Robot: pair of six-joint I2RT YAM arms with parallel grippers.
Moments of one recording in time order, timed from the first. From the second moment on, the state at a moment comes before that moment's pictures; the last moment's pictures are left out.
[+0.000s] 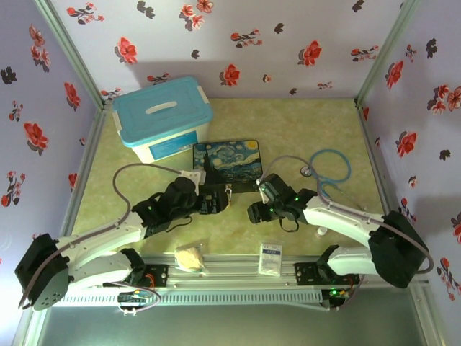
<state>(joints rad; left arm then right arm) -0.91 1.06 0.57 -0.12 -0.01 -0.79 0.80 1.27 0.64 -0.45 -0.12 0.45</state>
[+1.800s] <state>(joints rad) -1.00 1.22 0.51 0.01 -0.04 -0.84 0.85 1.37 0.60 -0.38 -0.10 0.46</state>
